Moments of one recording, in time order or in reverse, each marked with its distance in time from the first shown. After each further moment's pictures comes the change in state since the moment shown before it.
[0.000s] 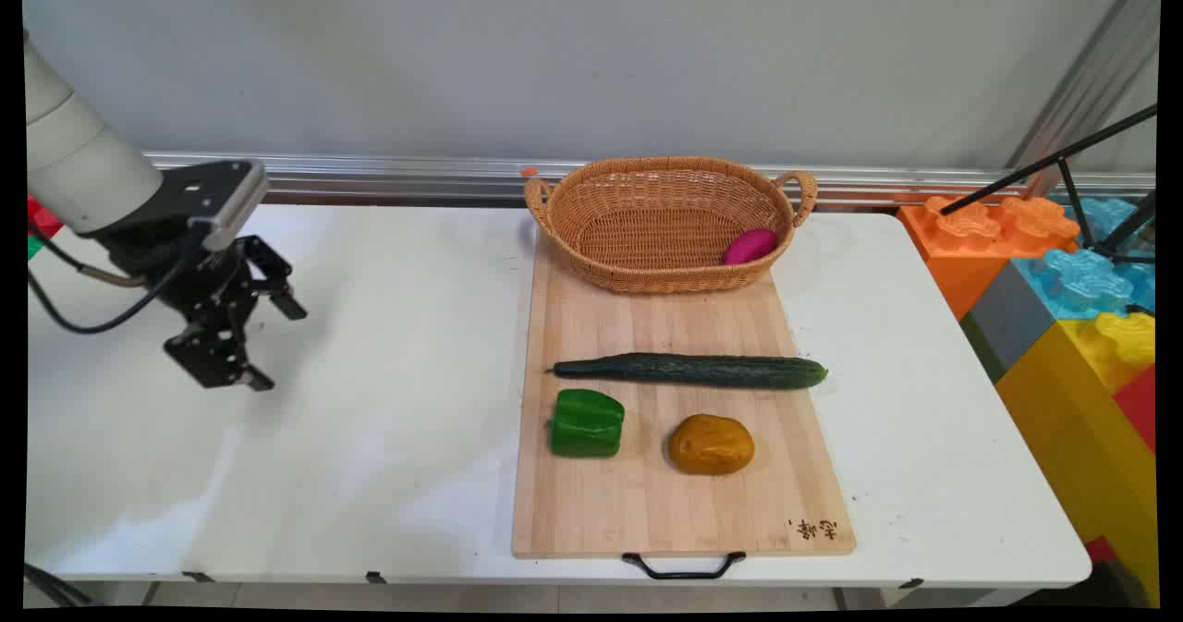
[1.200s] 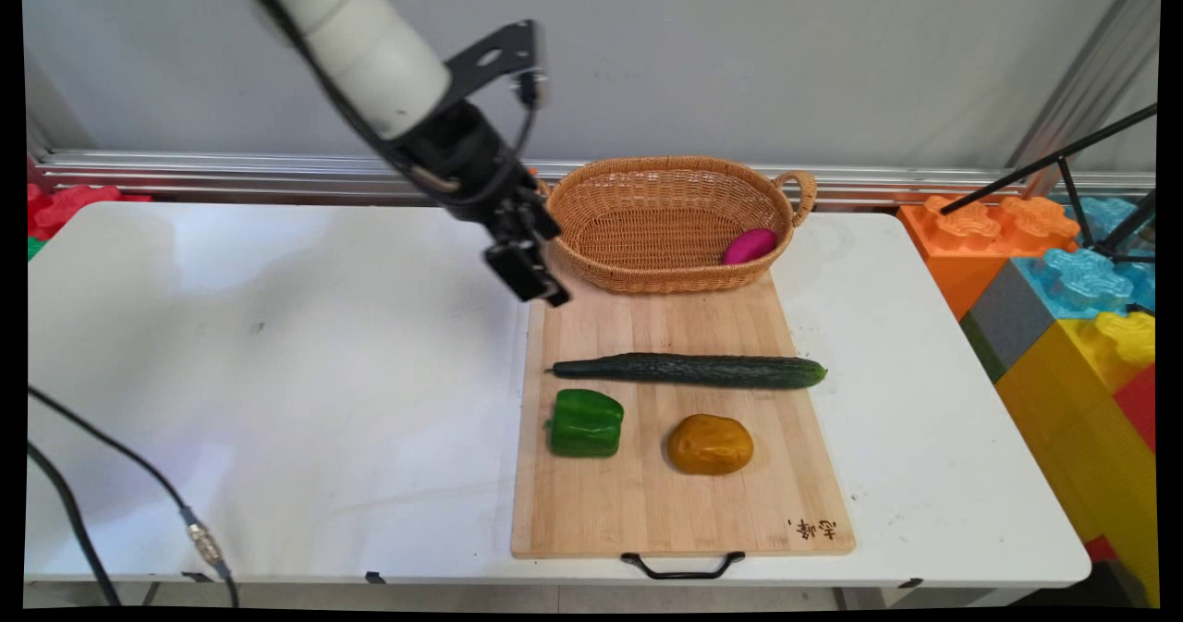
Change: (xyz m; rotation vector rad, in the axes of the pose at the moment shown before) arm 0.234 -0.037 -0.003 0.054 0.265 -0.142
